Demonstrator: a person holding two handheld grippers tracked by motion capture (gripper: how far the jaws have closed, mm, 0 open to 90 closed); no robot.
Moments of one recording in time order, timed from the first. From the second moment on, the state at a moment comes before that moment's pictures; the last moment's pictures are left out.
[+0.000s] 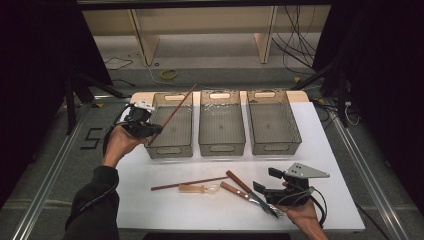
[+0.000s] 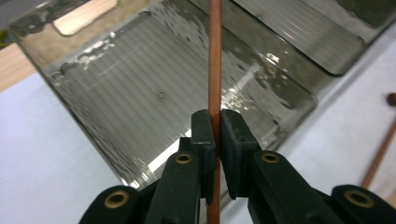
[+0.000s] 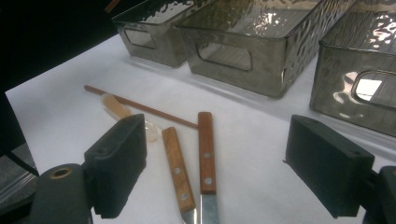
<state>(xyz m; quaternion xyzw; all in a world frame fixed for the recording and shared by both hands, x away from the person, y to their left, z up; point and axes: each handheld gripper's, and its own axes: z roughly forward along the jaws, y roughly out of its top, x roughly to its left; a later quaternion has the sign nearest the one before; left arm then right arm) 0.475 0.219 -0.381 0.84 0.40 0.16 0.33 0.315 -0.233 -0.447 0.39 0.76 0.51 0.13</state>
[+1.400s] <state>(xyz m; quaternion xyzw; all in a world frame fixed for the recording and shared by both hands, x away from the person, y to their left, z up) 0.502 0.229 -0.425 0.82 0.48 0.13 0.30 0.316 -0.233 -0.448 0.39 0.76 0.50 0.13</state>
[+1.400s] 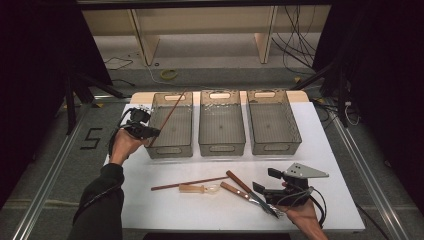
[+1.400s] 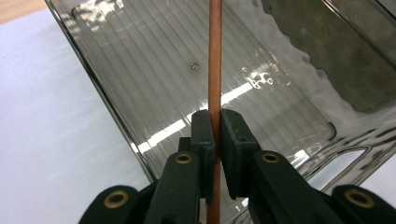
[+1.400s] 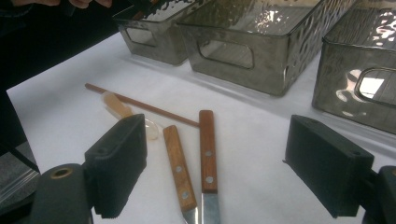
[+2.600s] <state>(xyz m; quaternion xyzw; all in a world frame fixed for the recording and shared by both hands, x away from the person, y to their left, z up) 0.446 0.208 -0.399 0.85 0.39 0.11 0.34 0.315 -0.233 -0.447 0.38 0.76 0.51 0.12</state>
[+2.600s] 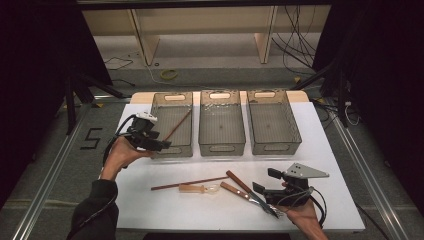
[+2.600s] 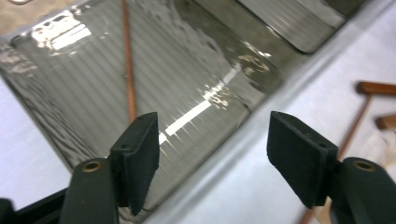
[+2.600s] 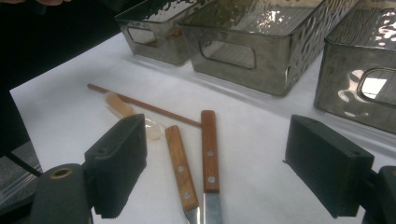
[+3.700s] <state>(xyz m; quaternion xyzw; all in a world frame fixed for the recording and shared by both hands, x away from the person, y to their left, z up) 0.398 0.169 -0.449 0.93 0.30 0.05 0.20 0.313 -0.232 -0.445 0.38 0.77 0.51 0.12</state>
